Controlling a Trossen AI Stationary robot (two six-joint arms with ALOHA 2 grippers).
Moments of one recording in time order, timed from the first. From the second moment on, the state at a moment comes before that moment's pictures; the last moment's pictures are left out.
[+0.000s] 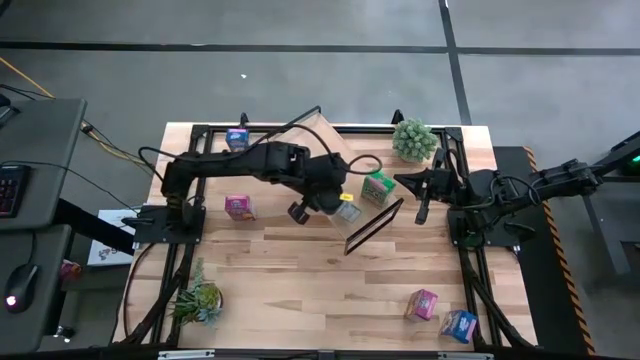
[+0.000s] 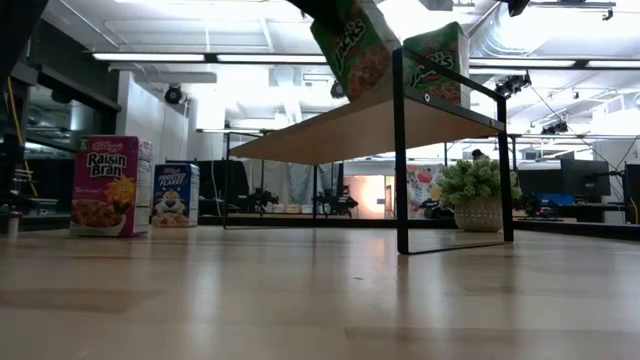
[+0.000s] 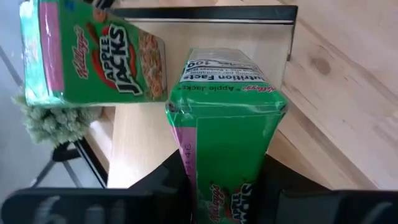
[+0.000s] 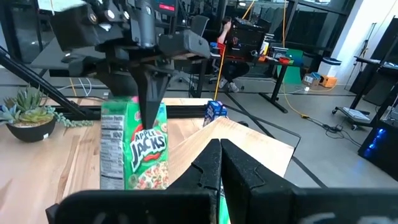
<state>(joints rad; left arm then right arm) -0.01 1.94 2.12 -1.21 -0.10 0.84 0.26 0.69 0.71 -0.12 0.59 -0.10</state>
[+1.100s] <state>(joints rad) 0.03 1.94 2.11 -1.07 -0.02 0.86 0.26 0.69 0.71 -0.12 0.59 -0.09</state>
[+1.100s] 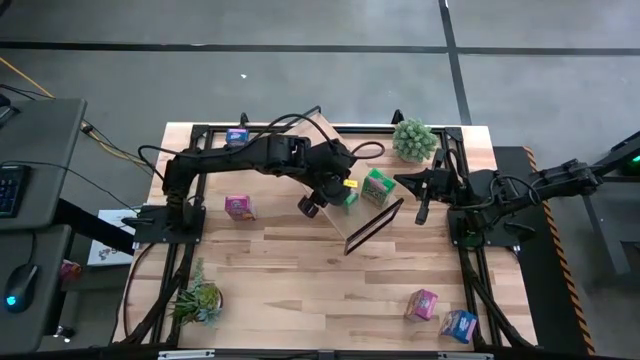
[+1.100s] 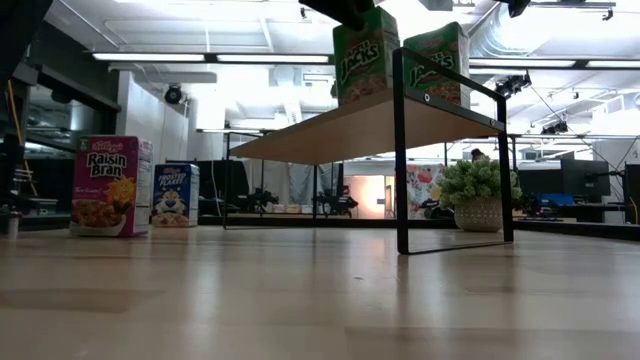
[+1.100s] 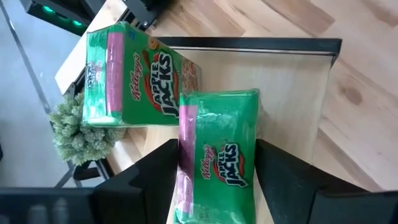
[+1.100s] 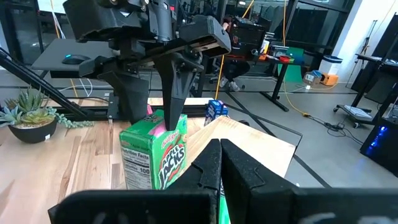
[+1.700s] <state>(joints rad) 0.03 1.93 2.12 -1.05 -0.01 0.85 0.26 0.69 0.71 -0.12 0.59 -0.09</state>
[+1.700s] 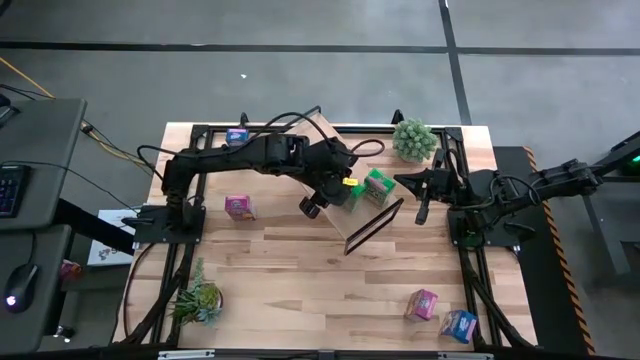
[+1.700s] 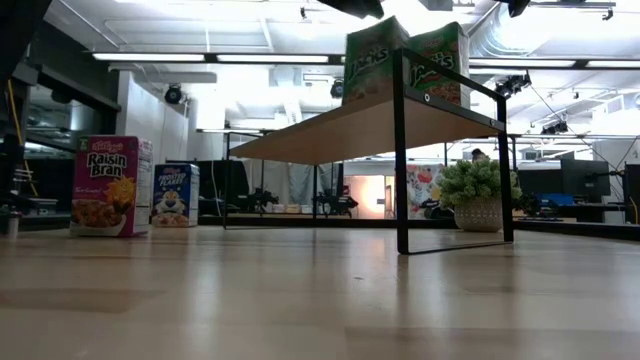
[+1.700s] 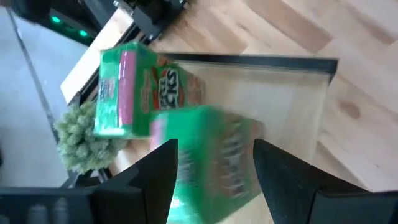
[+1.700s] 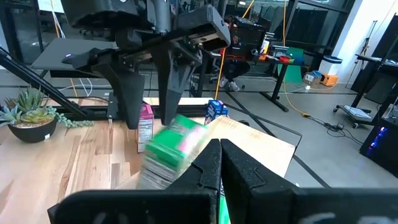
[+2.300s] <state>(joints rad) 0.20 1.51 1.58 -0.71 0.02 0.37 0.26 0.69 0.71 -0.14 0.59 -0.10</state>
